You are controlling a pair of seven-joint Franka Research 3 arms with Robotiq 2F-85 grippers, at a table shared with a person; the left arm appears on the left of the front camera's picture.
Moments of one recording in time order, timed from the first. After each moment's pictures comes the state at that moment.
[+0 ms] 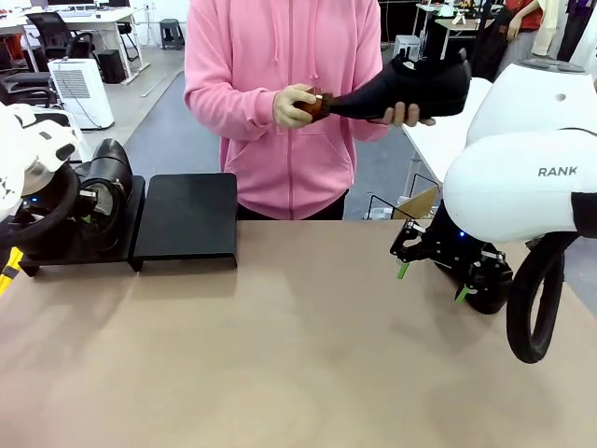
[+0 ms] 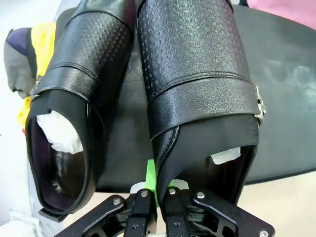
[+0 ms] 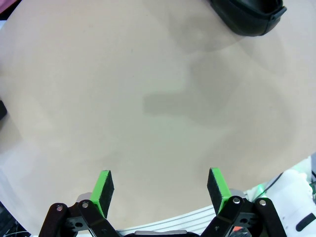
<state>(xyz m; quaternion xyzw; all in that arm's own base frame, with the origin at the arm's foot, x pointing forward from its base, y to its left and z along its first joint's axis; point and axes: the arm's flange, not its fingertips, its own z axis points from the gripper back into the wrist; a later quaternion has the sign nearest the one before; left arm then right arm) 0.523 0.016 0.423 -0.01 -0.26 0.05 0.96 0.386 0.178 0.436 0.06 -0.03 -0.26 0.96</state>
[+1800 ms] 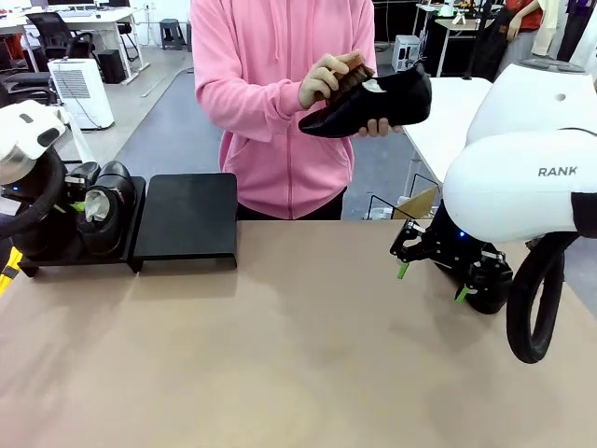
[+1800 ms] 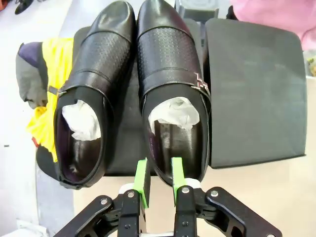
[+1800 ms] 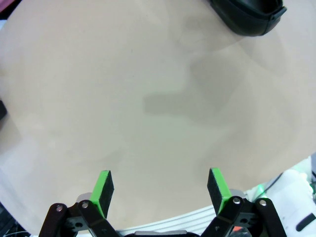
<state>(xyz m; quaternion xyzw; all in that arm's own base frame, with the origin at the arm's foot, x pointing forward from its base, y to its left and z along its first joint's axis) 0.486 0.007 0.468 0.00 -0.30 0.03 0.95 0.386 0.178 0.436 0.06 -0.03 -0.26 0.96</state>
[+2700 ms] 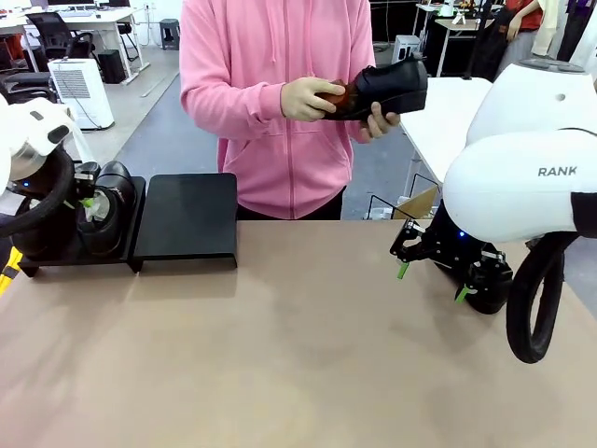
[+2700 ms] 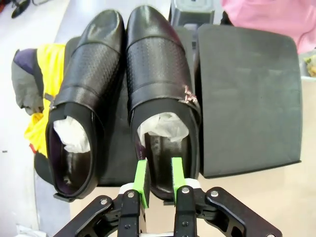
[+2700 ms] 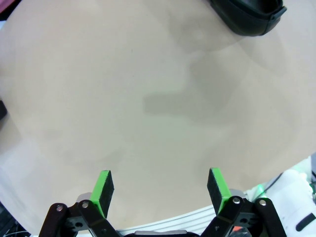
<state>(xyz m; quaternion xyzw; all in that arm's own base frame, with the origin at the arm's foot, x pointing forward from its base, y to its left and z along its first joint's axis) 0.498 -0.004 0.472 0.00 -0.31 0.03 0.95 0.386 0.178 0.436 0.06 -0.03 -0.26 0.96</state>
